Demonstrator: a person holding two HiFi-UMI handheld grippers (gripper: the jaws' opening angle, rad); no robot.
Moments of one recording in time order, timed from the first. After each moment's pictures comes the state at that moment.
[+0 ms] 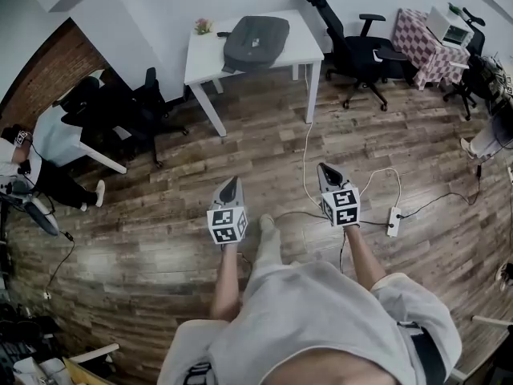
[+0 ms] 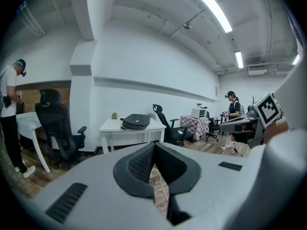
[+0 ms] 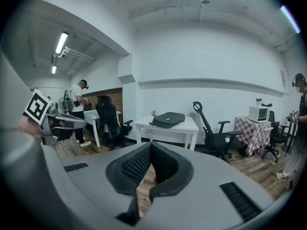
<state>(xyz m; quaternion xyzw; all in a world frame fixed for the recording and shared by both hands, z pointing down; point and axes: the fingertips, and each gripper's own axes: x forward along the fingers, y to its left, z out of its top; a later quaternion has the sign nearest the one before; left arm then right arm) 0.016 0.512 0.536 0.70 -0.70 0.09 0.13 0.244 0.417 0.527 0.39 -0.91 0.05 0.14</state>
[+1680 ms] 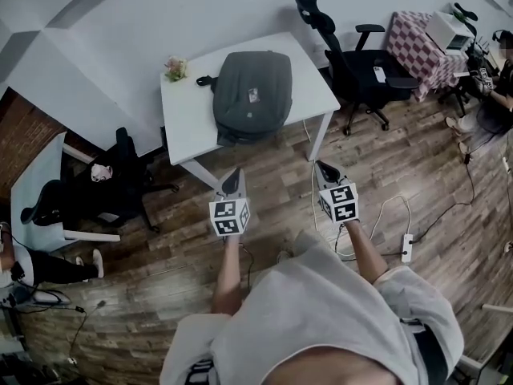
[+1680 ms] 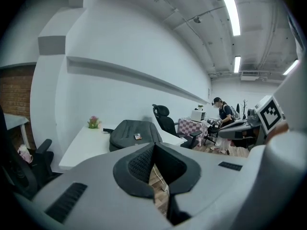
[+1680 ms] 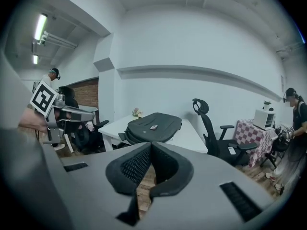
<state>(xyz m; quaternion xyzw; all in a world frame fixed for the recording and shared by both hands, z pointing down) -0.177 0.059 0.541 0.77 -0.63 0.08 0.13 0.044 0.021 0.541 0.44 -0.88 0.05 0.18</state>
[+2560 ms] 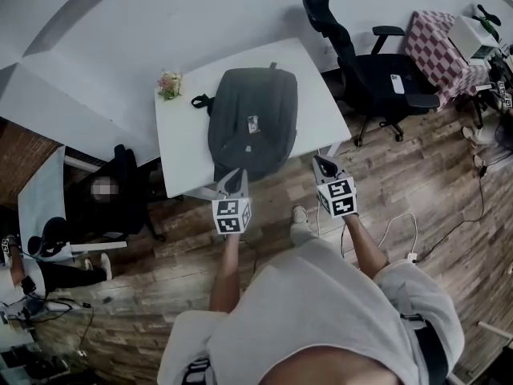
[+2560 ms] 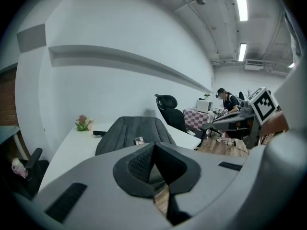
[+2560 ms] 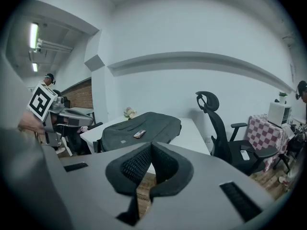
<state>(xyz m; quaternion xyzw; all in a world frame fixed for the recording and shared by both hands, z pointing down) -0.169 -0.112 0.566 0.75 -0.62 0.15 0.14 0.034 -0.170 0.564 0.41 -0.89 0.08 0.18</state>
